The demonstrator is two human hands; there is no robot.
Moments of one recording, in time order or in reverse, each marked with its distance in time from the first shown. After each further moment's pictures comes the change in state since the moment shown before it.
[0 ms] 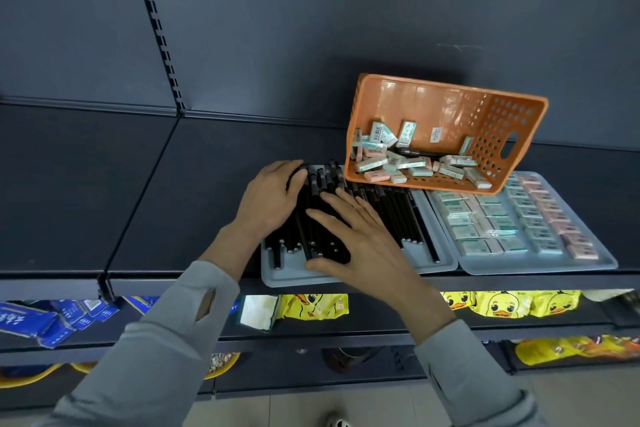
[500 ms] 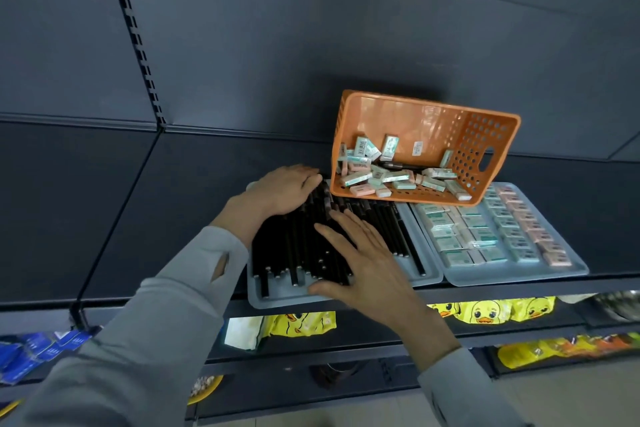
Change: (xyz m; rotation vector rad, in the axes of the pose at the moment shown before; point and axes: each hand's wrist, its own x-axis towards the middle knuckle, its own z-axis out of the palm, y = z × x) left_hand 0.055 0.033 -0.005 0.168 -0.476 0.093; right_hand -0.019 0.009 -0.006 -0.037 -0.015 0.097
